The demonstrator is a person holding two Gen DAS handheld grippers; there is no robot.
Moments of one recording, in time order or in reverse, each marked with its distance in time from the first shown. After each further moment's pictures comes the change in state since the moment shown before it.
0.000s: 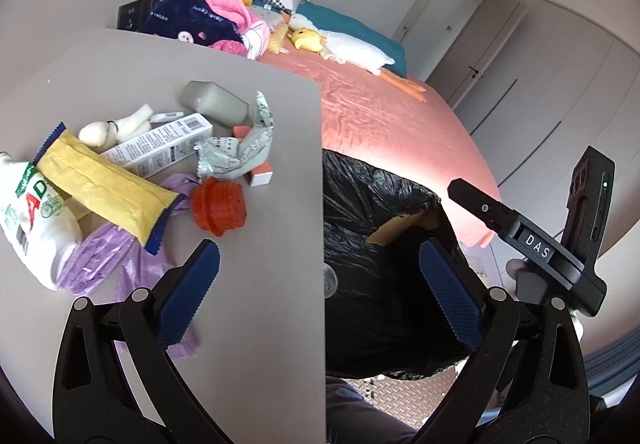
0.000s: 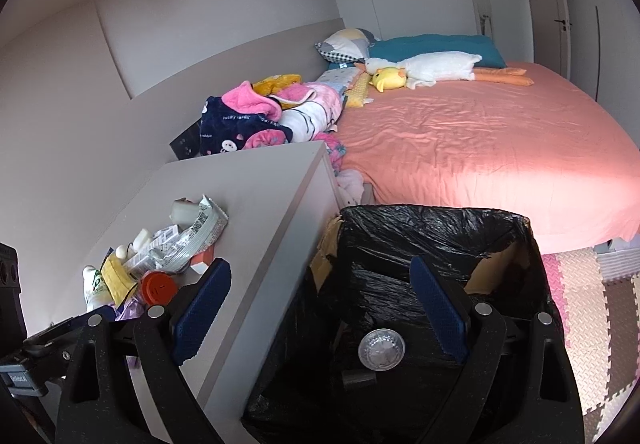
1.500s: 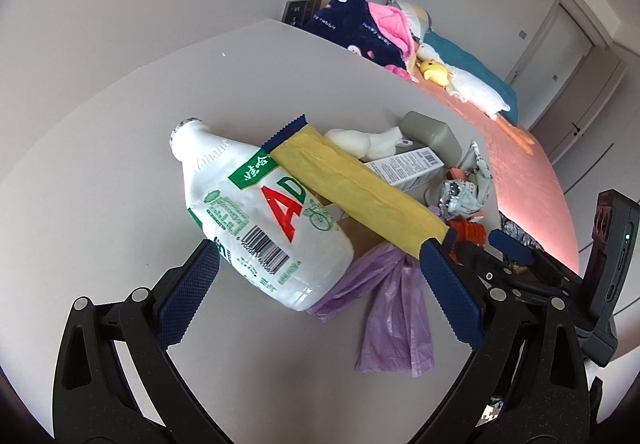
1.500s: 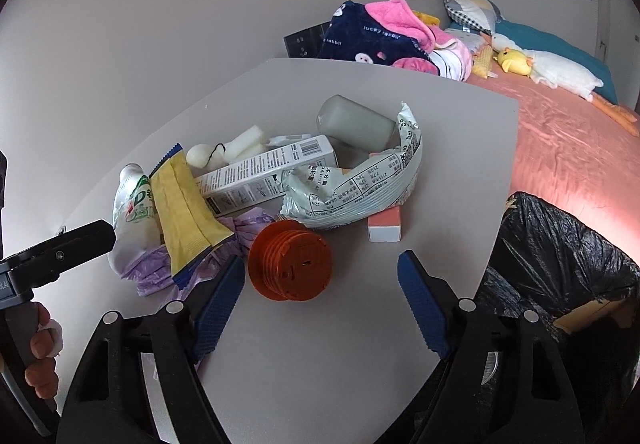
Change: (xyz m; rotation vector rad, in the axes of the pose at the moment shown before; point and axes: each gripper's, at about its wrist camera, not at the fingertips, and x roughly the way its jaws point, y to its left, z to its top) left arm -0.044 0.135 -0.005 -0.223 -0.063 0.348; right arm 0.109 0.144 -0.033 -0.299 0.244 0.208
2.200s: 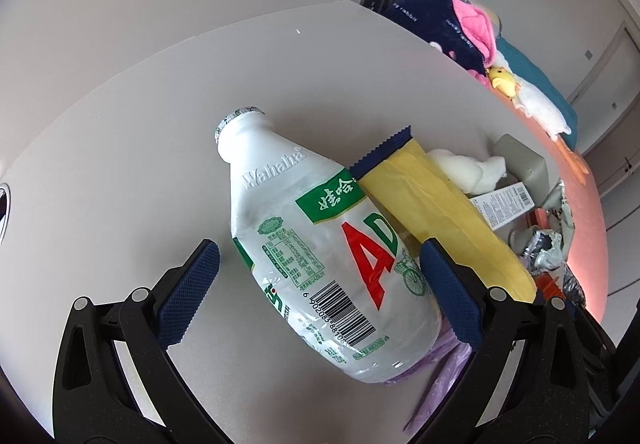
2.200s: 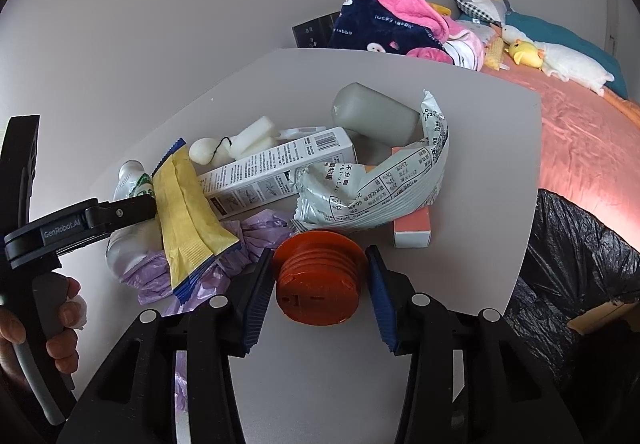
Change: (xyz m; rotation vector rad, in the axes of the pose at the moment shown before) left arm 0.044 0.031 0.024 -0.149 0.063 0.200; right arm 0.011 0.007 0.003 -0.001 0.013 0.041
